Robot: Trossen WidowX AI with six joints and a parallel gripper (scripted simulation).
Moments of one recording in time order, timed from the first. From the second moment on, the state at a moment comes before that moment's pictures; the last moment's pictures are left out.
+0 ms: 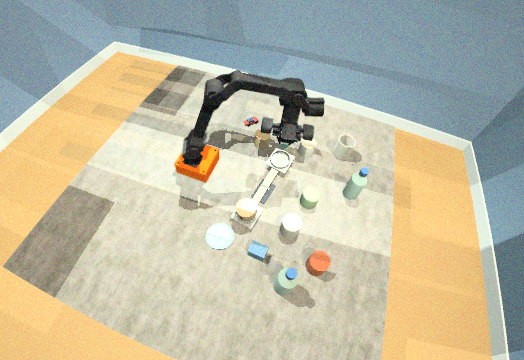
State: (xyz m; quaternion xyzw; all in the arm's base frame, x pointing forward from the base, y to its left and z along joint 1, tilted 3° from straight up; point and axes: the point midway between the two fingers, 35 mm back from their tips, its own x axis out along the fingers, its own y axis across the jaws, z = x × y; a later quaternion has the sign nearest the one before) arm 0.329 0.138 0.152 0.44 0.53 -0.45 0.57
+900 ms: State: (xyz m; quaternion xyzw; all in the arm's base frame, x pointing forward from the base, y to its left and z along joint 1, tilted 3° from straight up) arm 0.353 -0.012 0.125 0.44 0.53 -0.44 0.58
